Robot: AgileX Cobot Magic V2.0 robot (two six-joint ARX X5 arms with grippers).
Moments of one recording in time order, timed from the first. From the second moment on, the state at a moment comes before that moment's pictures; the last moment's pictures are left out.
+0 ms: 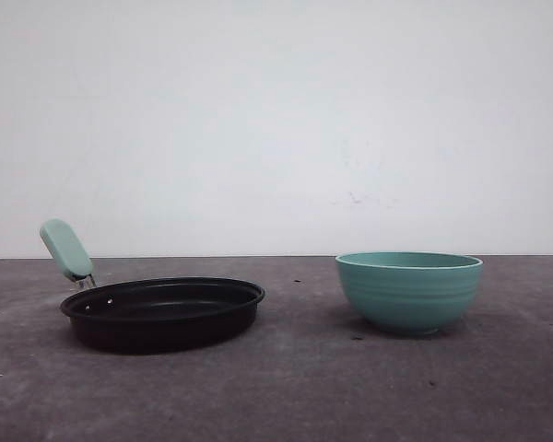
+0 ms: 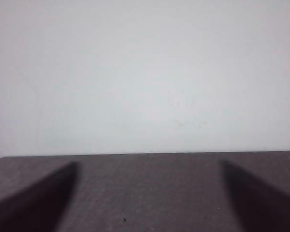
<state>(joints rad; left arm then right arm) -0.09 0.88 1.36 -0.60 0.35 -0.33 0.03 0.62 1.11 -0.47 -0.24 0.23</state>
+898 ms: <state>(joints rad) -0.11 1.12 0.55 0.01 0.34 -0.65 0.05 0.62 1.11 -0.63 -0.24 0.21</state>
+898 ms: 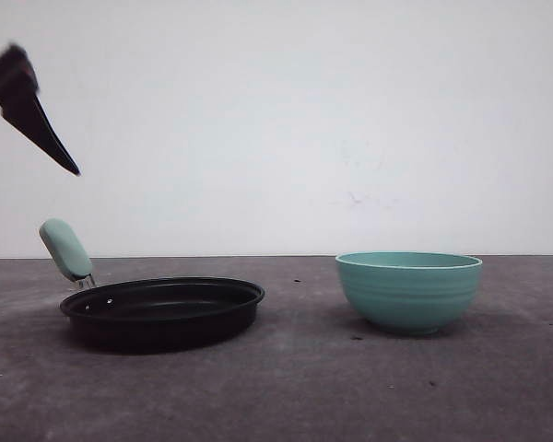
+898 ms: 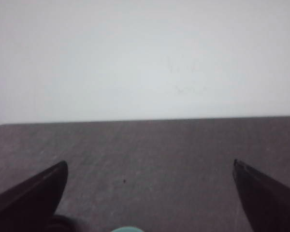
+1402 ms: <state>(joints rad) -0.13 1.52 0.55 0.37 0.42 -0.85 0.05 0.62 1.11 -0.73 -0.24 0.21</state>
